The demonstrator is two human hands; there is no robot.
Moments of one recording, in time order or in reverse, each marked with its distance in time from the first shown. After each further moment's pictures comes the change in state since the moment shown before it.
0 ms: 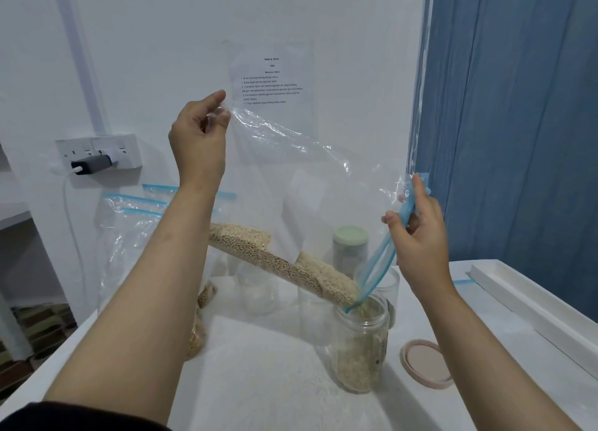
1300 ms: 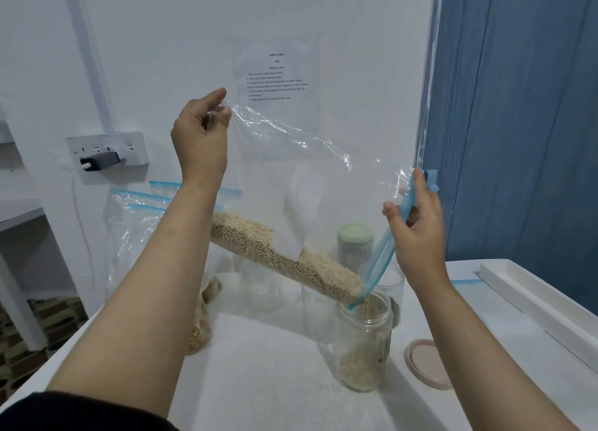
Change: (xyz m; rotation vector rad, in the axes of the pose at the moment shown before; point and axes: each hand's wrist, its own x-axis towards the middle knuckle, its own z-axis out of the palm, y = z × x) left_hand 0.000 -0.004 0.001 -0.006 0.026 -0.028; right_hand 0.008 0.007 0.009 -0.026 0.025 -0.020
